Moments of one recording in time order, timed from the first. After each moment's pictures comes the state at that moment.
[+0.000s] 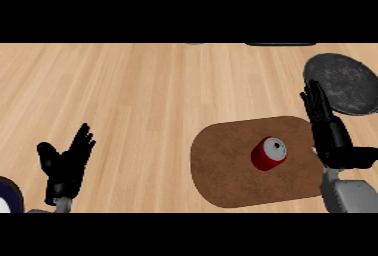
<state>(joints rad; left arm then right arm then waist) 0.01 0.39 -0.26 -1.43 0.38 0.40 0.13 -0.16 -0.23 -0.01 -1.43 -0.11 -0.04 -0.22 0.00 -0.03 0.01</state>
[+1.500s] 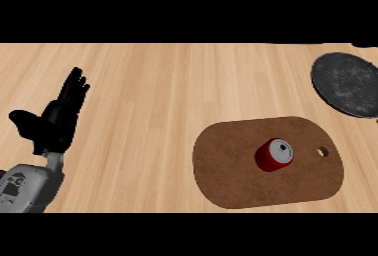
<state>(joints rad) -0.26 0.44 -0.19 -1.45 0.30 0.30 0.02 -0.65 -0.98 0.17 -1.25 0.04 0.62 -0.62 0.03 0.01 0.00</state>
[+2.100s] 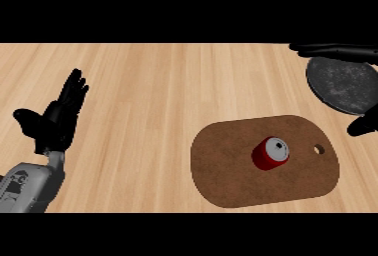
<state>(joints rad) -0.27 0.42 -0.16 -1.40 0.28 0.27 0.01 -0.76 -0.90 0.30 -1.37 0.00 0.67 -0.50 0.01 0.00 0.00</state>
